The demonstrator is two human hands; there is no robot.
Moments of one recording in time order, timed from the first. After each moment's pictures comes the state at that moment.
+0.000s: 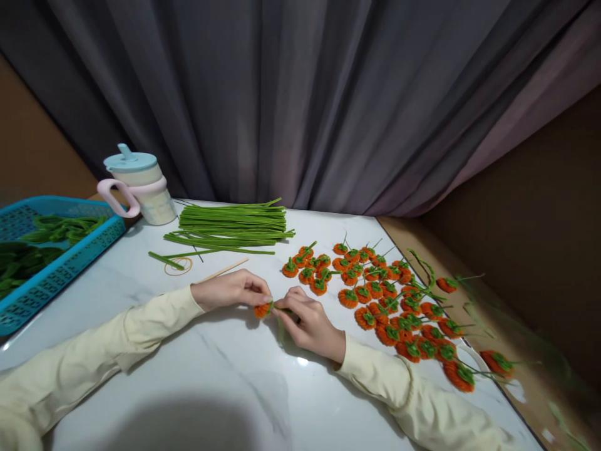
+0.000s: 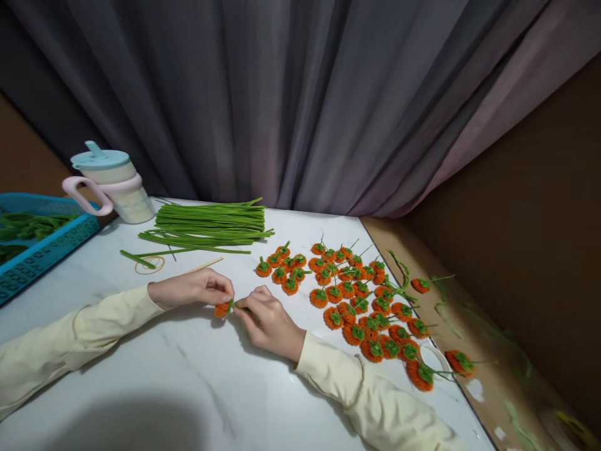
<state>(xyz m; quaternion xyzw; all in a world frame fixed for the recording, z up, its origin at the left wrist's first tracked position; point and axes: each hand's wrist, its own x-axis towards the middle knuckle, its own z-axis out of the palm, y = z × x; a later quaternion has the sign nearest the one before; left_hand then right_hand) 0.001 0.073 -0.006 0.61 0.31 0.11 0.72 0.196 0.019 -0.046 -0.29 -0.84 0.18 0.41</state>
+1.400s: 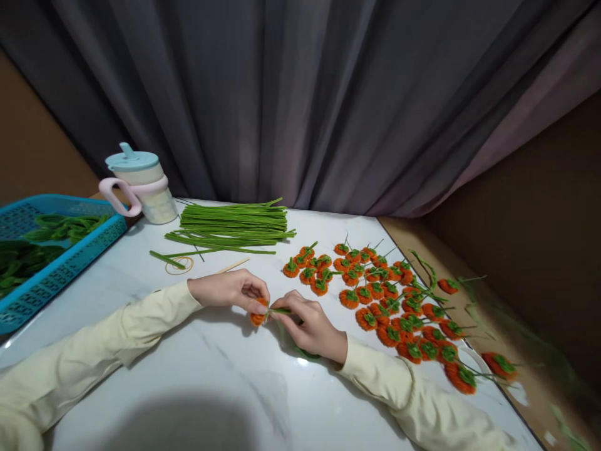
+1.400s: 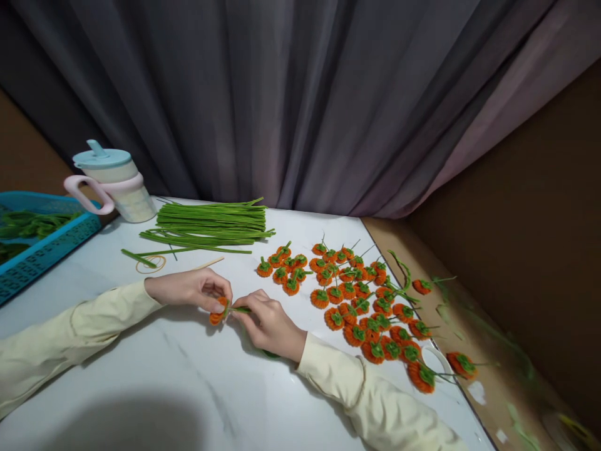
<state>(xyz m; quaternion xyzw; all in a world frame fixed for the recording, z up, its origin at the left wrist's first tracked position) -0.005 0.079 0.000 0.66 0.29 0.05 0.69 0.197 0.018 -0.044 -0.29 -0.82 0.27 0.41</state>
